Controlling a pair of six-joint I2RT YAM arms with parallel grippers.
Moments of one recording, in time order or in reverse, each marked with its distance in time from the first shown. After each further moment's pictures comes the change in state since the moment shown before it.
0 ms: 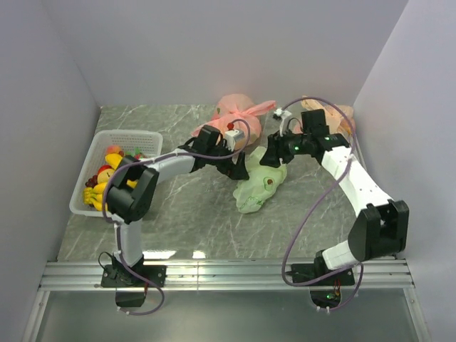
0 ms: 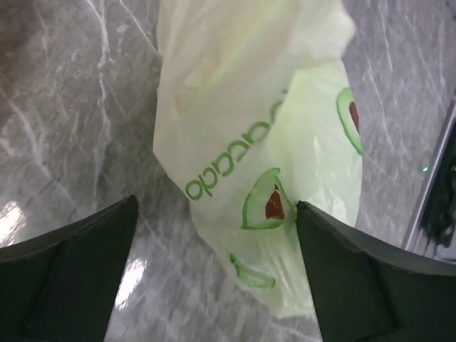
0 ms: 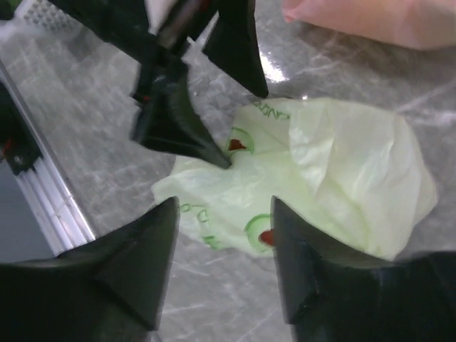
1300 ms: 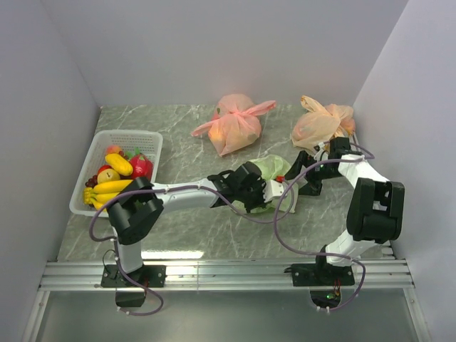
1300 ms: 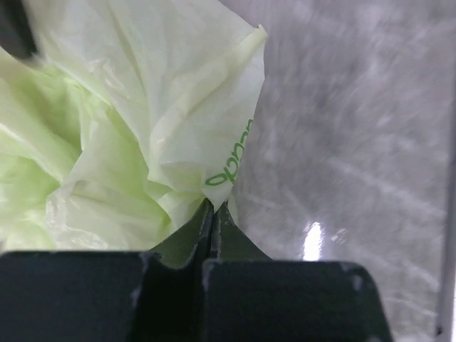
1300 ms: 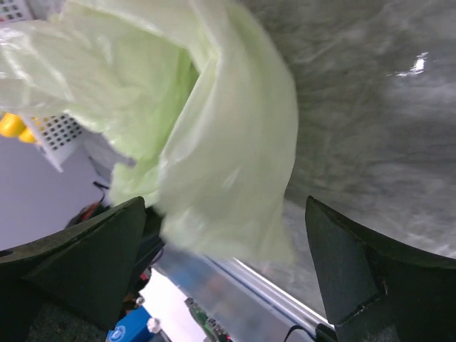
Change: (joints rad) left arm -0.443 -0.075 -0.065 -0.058 -0.316 0.521; right arm -0.375 0.127 -0.267 -0.084 -0.007 0.494
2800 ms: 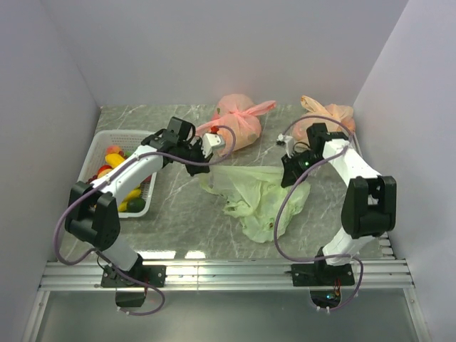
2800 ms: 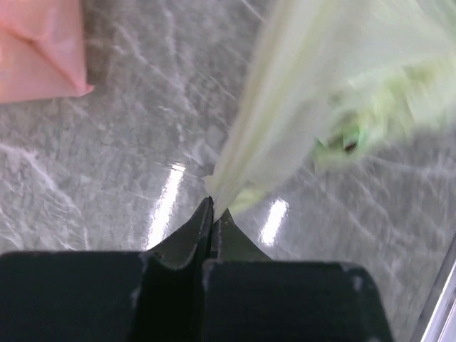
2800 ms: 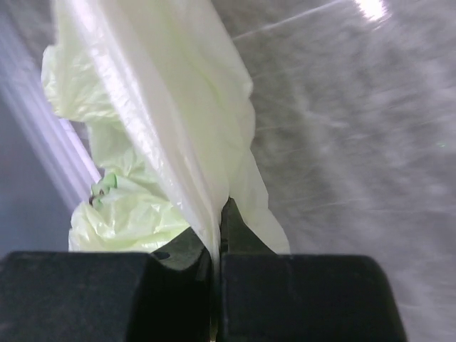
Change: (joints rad) left arm 0.571 -0.241 0.058 -0.468 0.234 0.126; right arm 0.208 0.025 0.206 -0.323 -0.006 -0.987
